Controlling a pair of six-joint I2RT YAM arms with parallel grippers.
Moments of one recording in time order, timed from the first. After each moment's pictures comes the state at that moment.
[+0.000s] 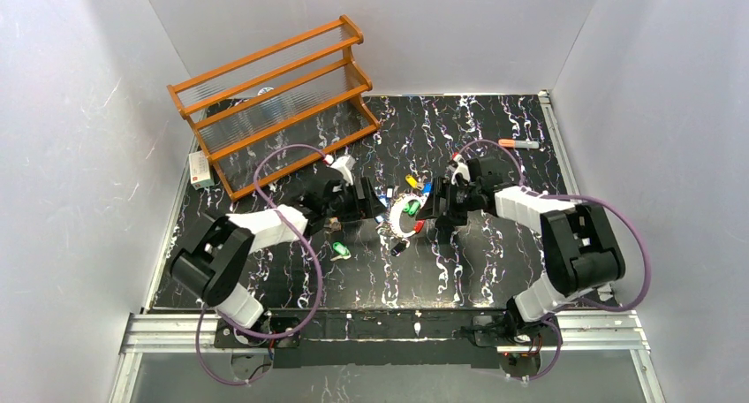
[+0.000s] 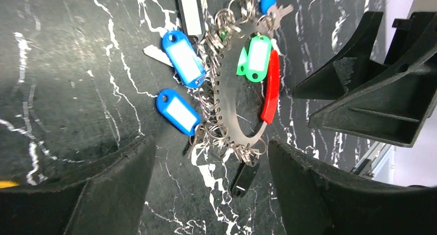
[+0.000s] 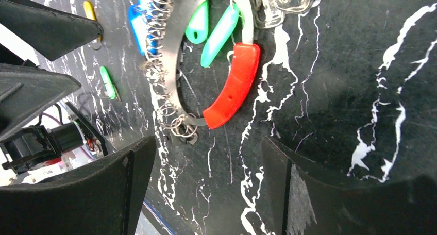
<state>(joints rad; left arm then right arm) -0.59 1.54 0.70 0.23 0.24 -0.69 0.31 1.54 0.77 -0.19 -0.61 0.45</state>
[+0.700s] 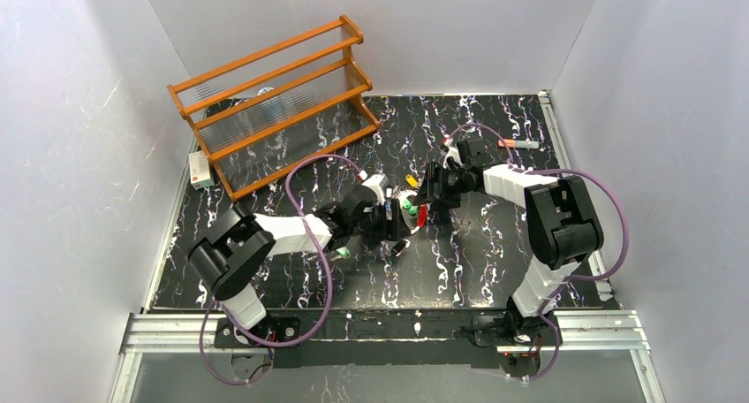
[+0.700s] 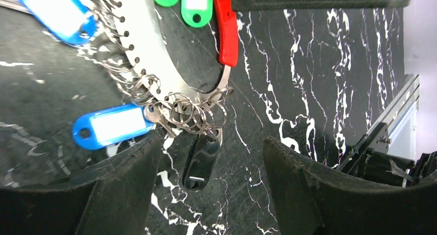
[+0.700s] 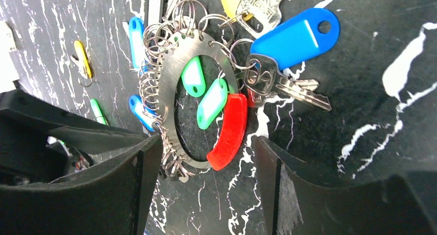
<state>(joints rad) -0.84 1.69 0.76 0.28 0.16 -0.71 0.31 1.77 1.00 -0.24 -0.59 0.39</state>
